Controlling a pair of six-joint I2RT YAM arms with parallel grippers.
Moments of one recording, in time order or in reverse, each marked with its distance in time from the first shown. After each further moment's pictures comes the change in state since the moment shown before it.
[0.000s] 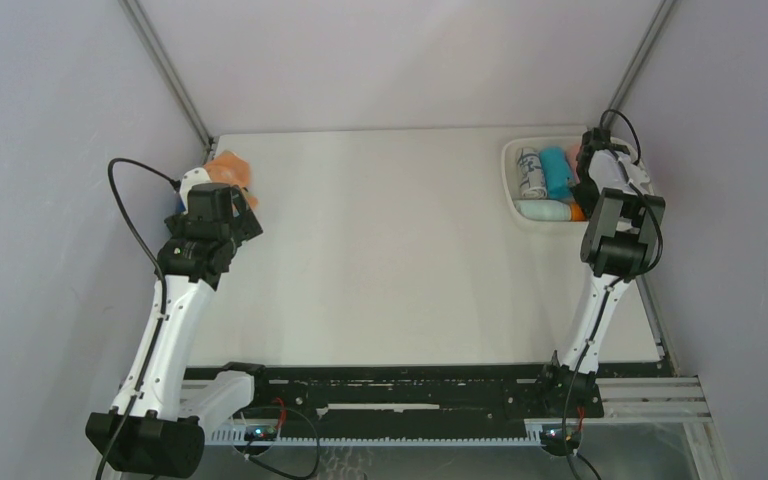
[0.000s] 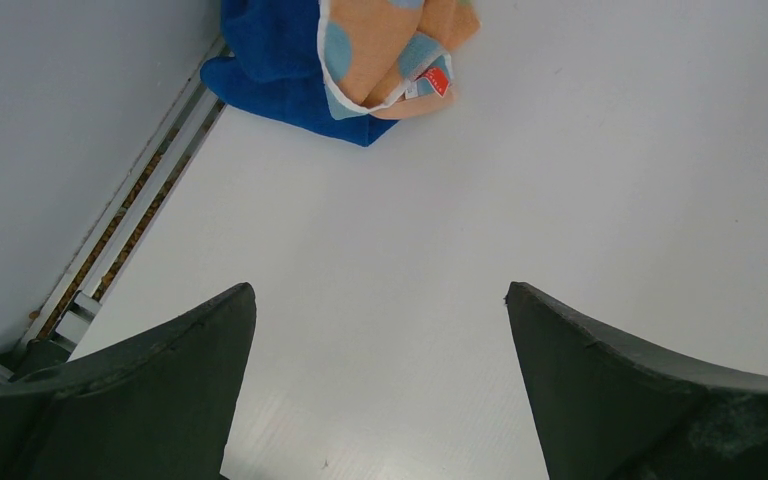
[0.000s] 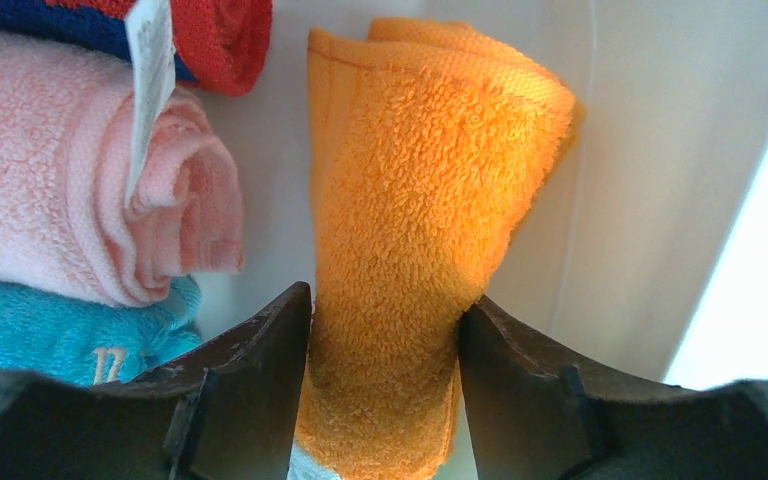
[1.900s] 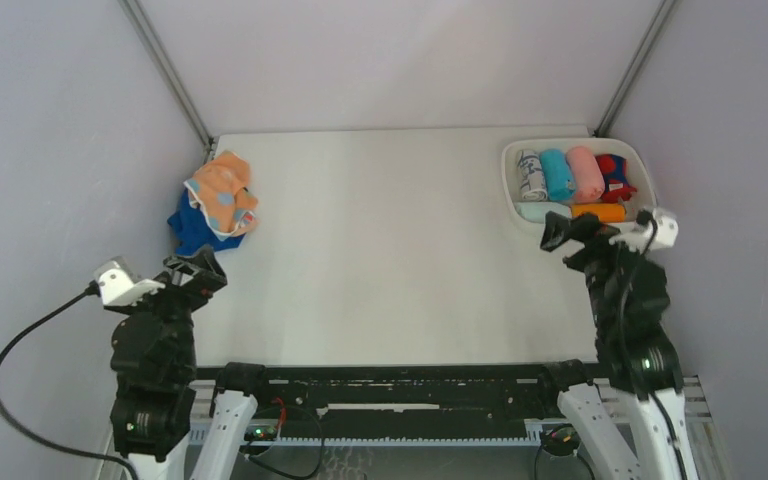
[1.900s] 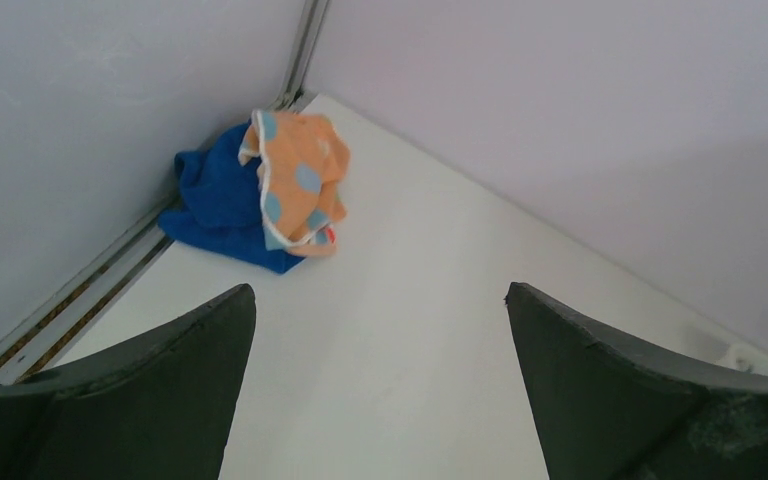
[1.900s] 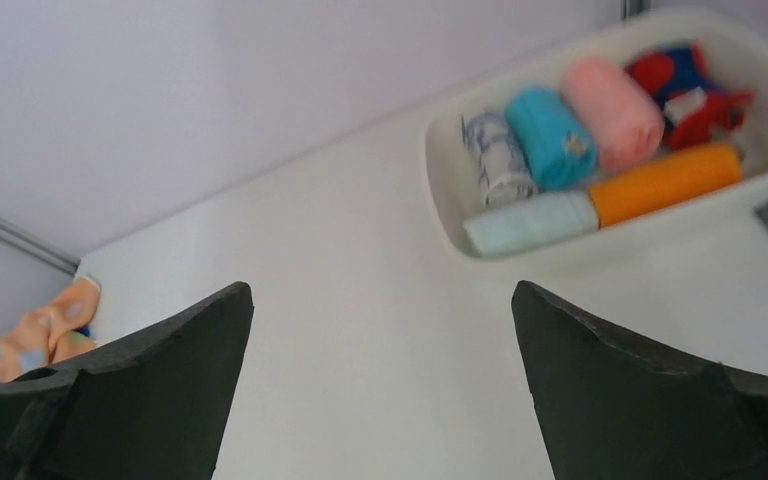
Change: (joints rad) left arm 0.002 -0.739 -0.085 0.056 0.082 0.000; right arm 0.347 -1.666 -0.914 0.400 -0.288 -0.558
